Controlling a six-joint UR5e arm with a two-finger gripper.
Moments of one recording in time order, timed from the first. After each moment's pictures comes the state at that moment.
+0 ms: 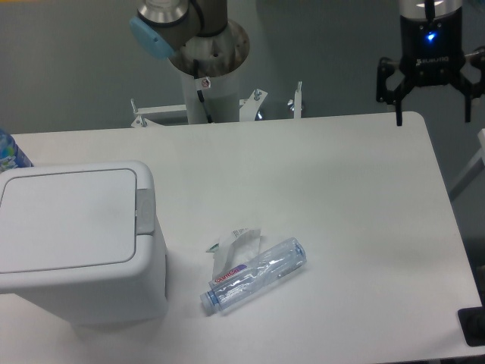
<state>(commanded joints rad) 2.83 -1.68 -1.46 -1.06 1.41 1.08</state>
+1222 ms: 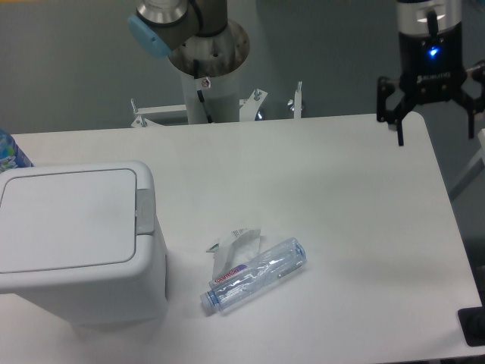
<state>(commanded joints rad) 2.70 -1.75 -1.40 -0.99 1.41 0.77</state>
